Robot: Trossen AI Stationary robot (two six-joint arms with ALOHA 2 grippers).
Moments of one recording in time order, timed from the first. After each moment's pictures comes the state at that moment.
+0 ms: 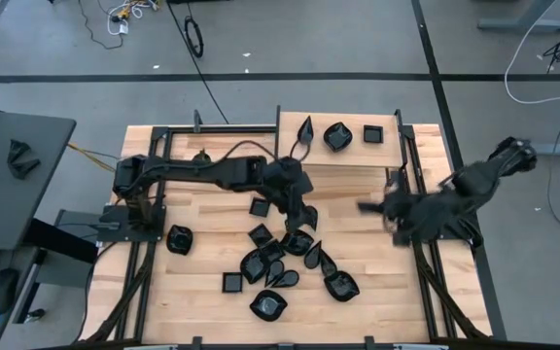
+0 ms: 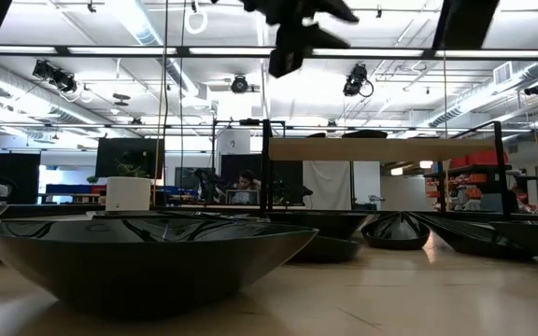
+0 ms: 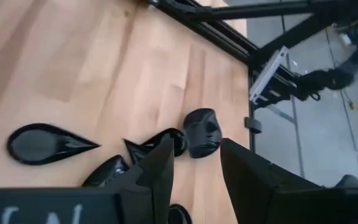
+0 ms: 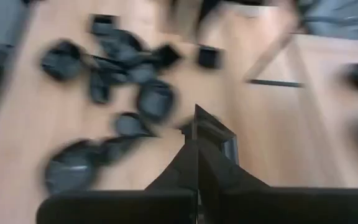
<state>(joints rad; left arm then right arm) 0.02 1.85 1.63 -0.44 0.33 -0.49 0.56 0.95 1.16 -1.11 0.51 0.36</state>
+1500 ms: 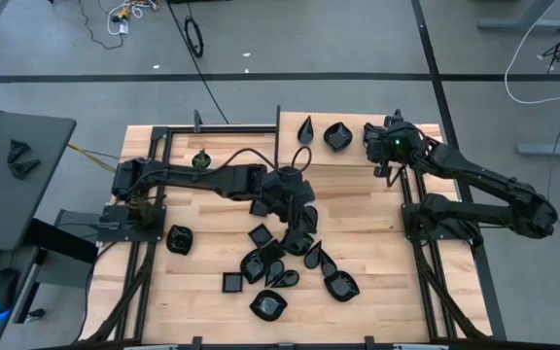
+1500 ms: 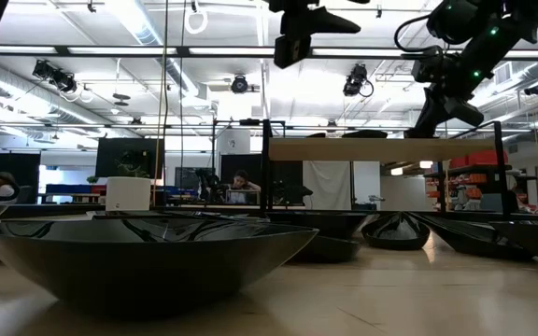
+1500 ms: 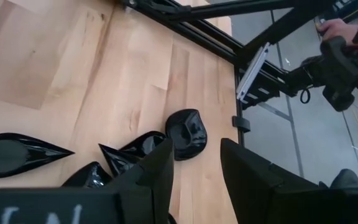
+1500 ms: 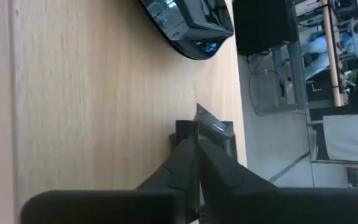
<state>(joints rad) -0.04 1.85 1.63 -0.39 0.31 -0.50 -0.64 0.85 0.68 -0.54 0.32 -0.86</state>
